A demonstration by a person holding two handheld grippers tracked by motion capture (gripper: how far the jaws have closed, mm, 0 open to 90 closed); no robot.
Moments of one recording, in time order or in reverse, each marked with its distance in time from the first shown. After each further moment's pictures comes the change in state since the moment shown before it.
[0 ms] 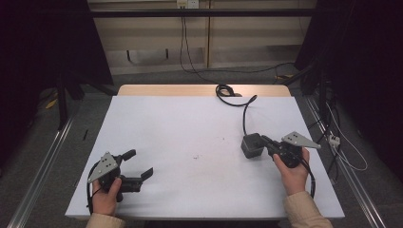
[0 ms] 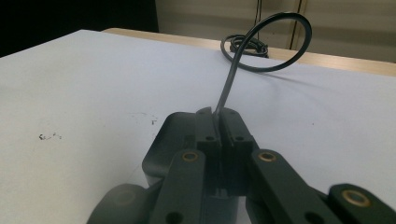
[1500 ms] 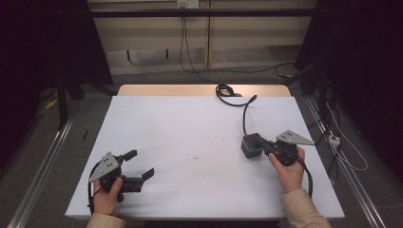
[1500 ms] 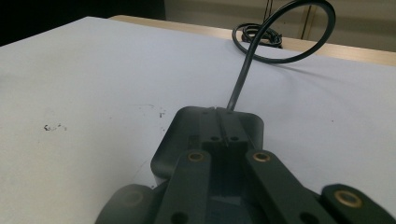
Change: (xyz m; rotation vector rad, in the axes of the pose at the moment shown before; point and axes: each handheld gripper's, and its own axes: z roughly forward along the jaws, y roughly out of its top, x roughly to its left) left arm -0.001 -0.001 0.002 0.007 -0.005 -0.007; right arm 0.004 0.001 0.011 0.049 0.034 -0.016
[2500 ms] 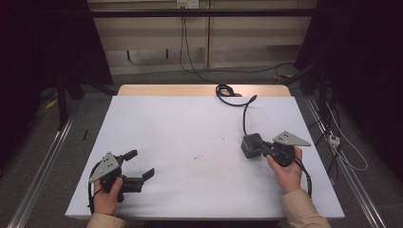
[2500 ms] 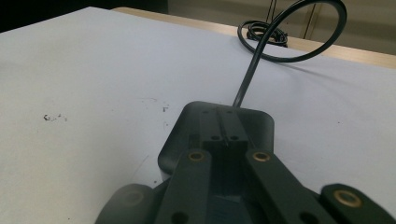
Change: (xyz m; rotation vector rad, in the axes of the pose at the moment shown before) left arm -0.001 0.000 0.000 -0.001 -0.002 0.000; right arm 0.005 -0.002 0.003 0.014 0.002 -0.039
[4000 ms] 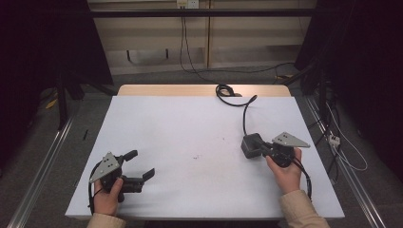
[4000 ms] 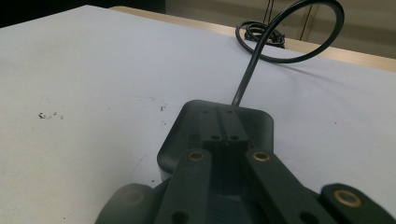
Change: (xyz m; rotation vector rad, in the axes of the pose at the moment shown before) left arm -0.001 -0.001 0.001 0.000 -0.003 0.000; right arm 0.002 -0.002 0.000 -0.005 -0.015 -0.016
